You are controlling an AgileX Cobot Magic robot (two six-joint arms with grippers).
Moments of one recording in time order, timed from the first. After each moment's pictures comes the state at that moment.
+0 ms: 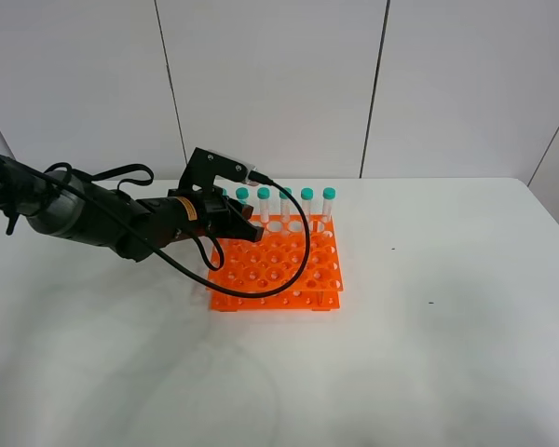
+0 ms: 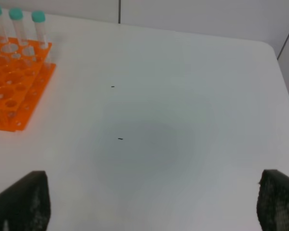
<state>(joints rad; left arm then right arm) -0.47 1.99 -1.00 0.24 -0.53 -0.12 0.04 -0.01 -0.50 0.02 1.02 -0.07</state>
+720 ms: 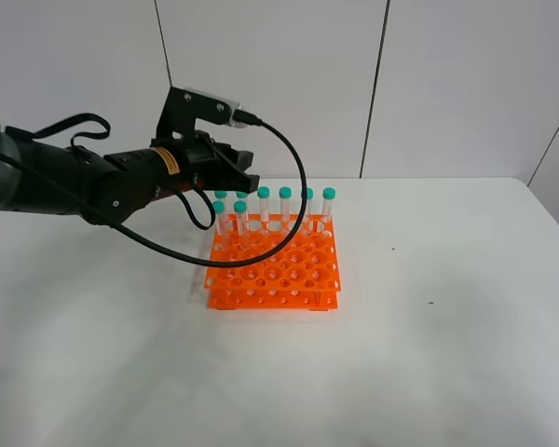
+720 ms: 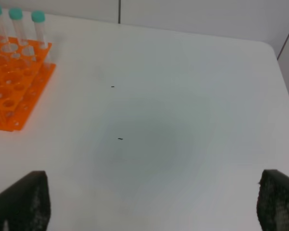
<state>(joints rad) -0.47 1.77 -1.00 0.24 -0.51 -0.12 0.04 -0.01 -0.50 0.02 1.02 -0.07</state>
